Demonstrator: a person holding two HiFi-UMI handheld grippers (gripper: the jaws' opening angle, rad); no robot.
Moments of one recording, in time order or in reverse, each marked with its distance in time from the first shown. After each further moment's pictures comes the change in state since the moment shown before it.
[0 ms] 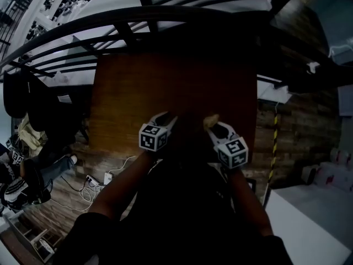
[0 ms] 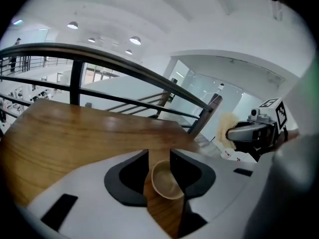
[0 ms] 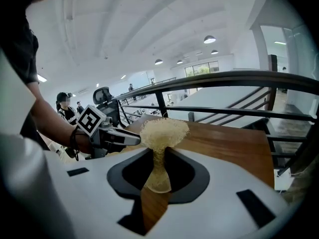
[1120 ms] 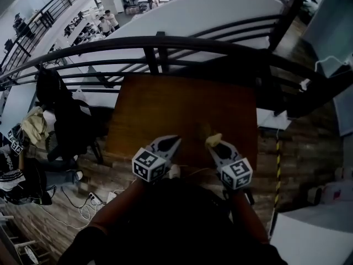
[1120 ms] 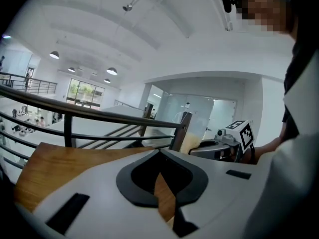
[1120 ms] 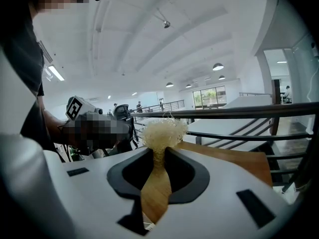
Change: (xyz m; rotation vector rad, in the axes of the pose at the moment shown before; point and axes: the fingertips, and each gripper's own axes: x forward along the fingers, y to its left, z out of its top) left arm -0.228 -0.141 0.024 0.227 -0.278 -0.147; right arm -0.121 0.151 0.013 -0.124 -0.264 0.039
